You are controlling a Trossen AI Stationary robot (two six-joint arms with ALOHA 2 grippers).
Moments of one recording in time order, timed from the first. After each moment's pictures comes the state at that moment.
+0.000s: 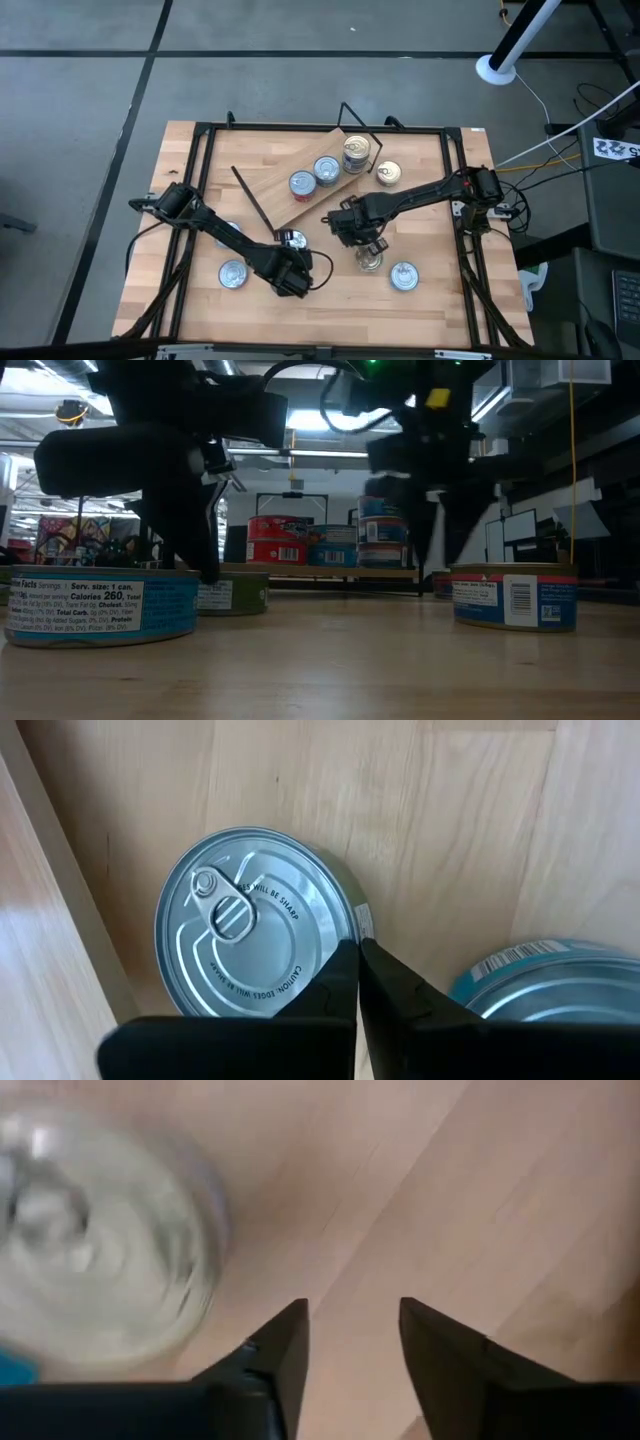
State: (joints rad) left arm -0.47 2.00 1.37 -0.88 -0.42 -0.58; right arm 0.14 1.90 1.39 -1.02 0.07 -0.43
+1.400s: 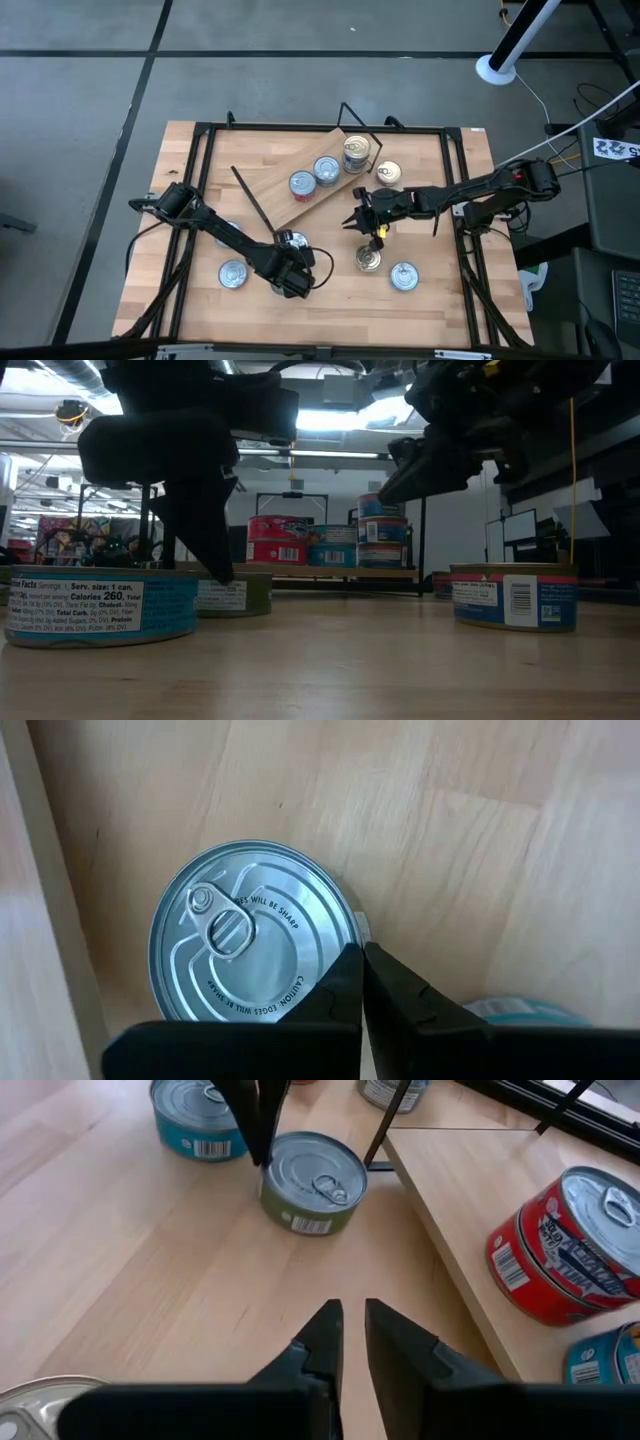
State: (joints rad) left arm -0.46 2.00 1.37 -0.81 -0.43 -0.71; right arm 0.07 1.44 0.72 0.14 -0.08 -0.37
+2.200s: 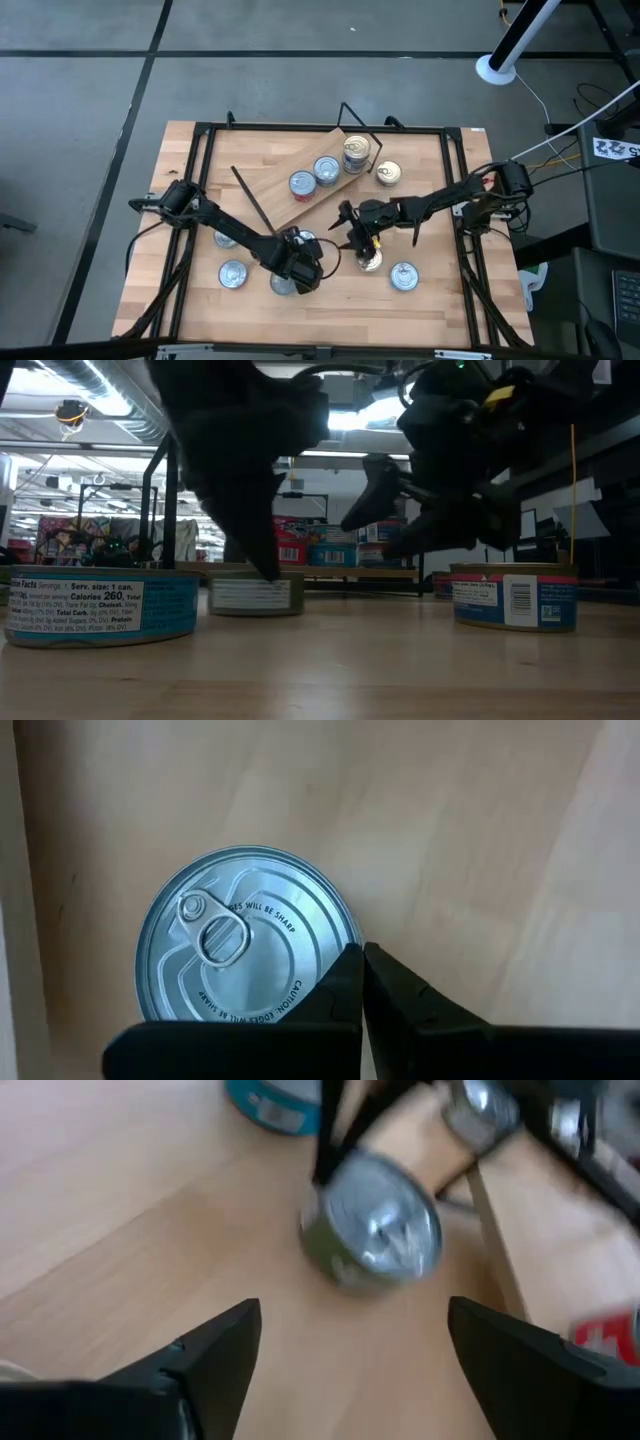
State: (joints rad) left arm -0.40 2.00 1.37 -0.67 -0.43 -0.74; right arm 0.11 1.68 0.72 0.39 -0.14 -0.68
